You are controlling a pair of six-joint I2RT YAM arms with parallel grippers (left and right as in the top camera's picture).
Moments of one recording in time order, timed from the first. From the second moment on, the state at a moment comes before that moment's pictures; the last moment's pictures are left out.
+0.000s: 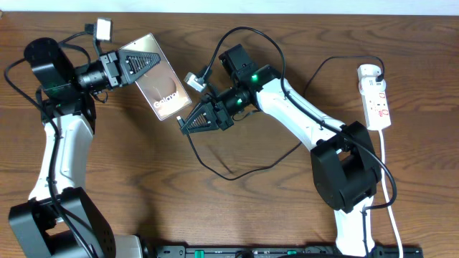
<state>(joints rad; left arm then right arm) 0.29 1.58 1.11 0.36 1.49 -0.88 0.59 2.13 1.70 -0.72 -1.53 -0.27</state>
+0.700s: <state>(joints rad) 0.29 1.58 1.06 0.35 1.49 -0.87 0.59 2.10 1.70 -0.91 -1.45 -0.44</state>
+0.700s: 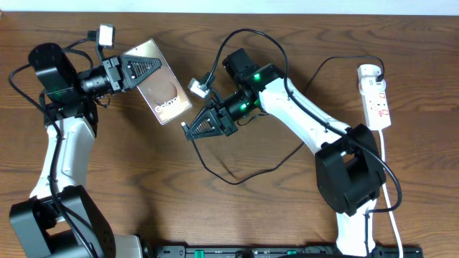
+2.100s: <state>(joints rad) 0.25 1.58 1.06 0.35 1.49 -0.87 0.57 2.09 1.70 -0.88 -1.43 -0.45</state>
